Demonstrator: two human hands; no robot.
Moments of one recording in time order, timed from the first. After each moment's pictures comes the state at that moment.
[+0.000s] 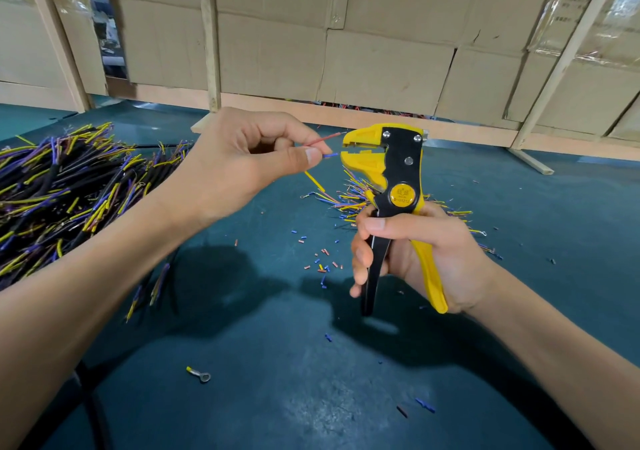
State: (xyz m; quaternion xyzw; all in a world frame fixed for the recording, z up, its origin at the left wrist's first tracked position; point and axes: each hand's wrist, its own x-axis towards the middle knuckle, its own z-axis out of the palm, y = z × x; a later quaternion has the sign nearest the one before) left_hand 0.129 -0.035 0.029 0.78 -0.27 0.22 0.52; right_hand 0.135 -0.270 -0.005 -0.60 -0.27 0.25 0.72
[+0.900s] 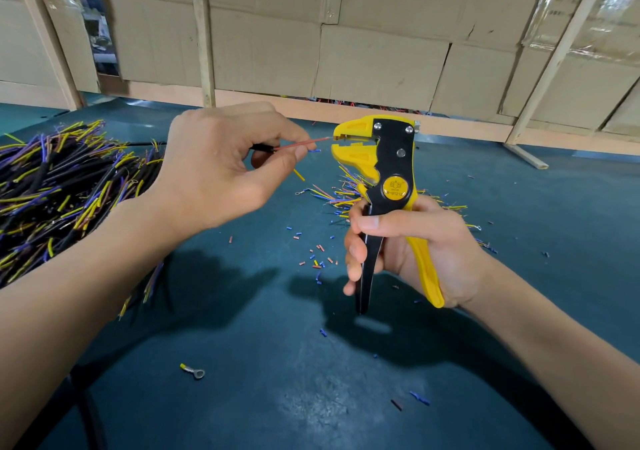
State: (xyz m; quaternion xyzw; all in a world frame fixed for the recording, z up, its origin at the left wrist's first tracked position) left_hand 0.128 -0.030 0.020 0.83 -0.27 0.41 0.27; right_hand 0.133 -0.272 -0.003 -0.59 -0.28 0.26 0.71
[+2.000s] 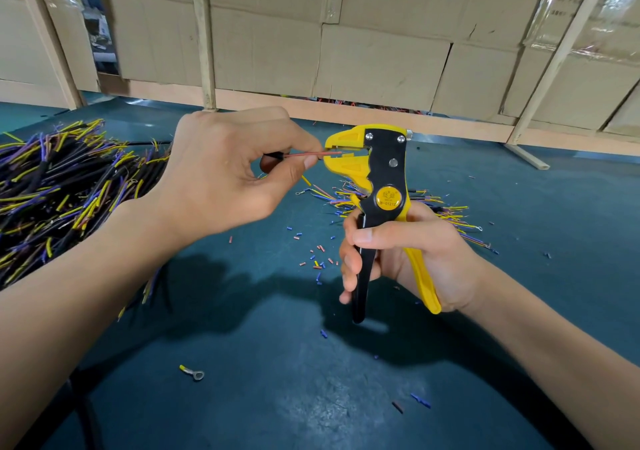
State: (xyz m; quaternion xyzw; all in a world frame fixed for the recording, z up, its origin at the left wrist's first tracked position) left_hand 0.122 -0.034 0.024 0.83 -0.30 0.42 0.20; right_hand 0.133 -0.270 -0.009 -0.60 -0.31 0.26 0.68
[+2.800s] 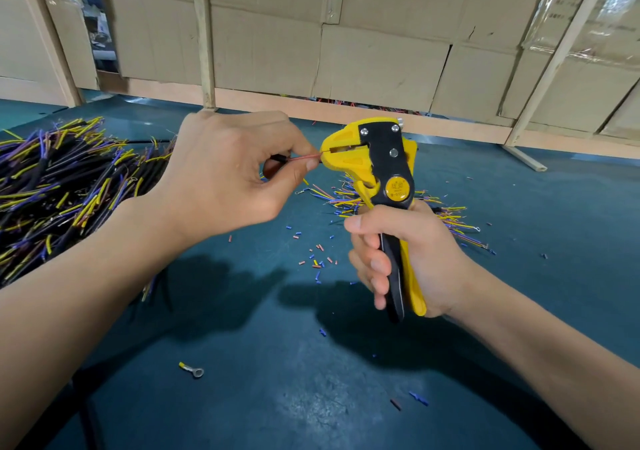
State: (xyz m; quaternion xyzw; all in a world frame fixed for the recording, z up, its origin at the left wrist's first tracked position) left_hand 0.119 -0.037 0.024 0.84 -0.29 0.44 0.17; right_hand 0.129 -0.262 -0.009 -0.65 -0.23 0.19 0.70
